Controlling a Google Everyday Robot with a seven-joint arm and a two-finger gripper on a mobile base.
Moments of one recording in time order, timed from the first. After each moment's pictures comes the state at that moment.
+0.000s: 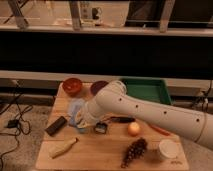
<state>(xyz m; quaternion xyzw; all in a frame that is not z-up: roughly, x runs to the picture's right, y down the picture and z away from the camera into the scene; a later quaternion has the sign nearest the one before) -0.114 0.136 0.673 -0.21 -0.36 -0.18 0.89</state>
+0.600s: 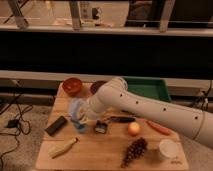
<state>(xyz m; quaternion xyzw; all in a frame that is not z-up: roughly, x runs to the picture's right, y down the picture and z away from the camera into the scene) -0.115 0.133 0.677 -0.21 -0.36 -0.18 0.89</state>
